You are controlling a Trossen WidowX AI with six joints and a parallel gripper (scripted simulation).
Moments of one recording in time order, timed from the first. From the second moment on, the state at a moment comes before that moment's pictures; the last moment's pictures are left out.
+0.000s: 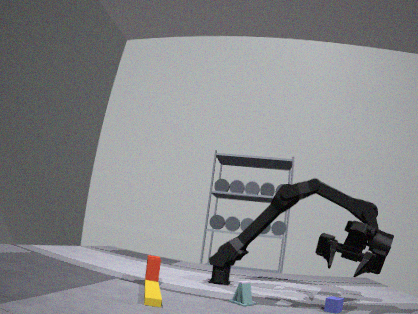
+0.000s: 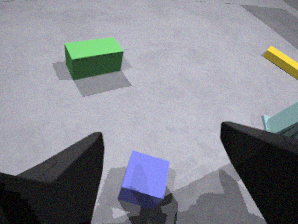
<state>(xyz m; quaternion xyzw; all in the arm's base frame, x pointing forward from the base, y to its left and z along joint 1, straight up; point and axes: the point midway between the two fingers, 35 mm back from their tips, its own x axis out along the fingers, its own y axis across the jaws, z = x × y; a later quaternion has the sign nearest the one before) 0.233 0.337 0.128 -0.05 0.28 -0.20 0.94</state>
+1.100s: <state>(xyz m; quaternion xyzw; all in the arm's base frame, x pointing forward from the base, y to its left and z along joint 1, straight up) 0.323 0.190 0.132 -0.16 0.51 -0.26 0.80</state>
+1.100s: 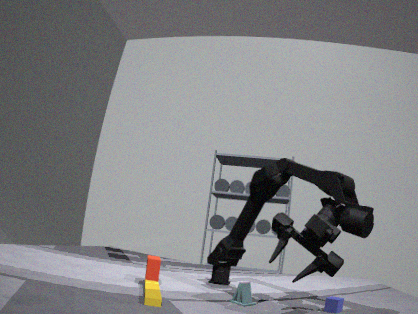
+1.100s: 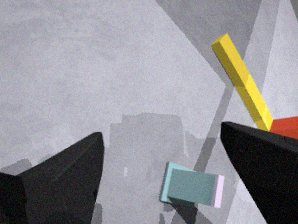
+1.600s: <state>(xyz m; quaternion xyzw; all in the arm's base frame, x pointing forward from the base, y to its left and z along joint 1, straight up) 0.338 0.118 0.140 -0.17 0.60 -0.22 0.75</state>
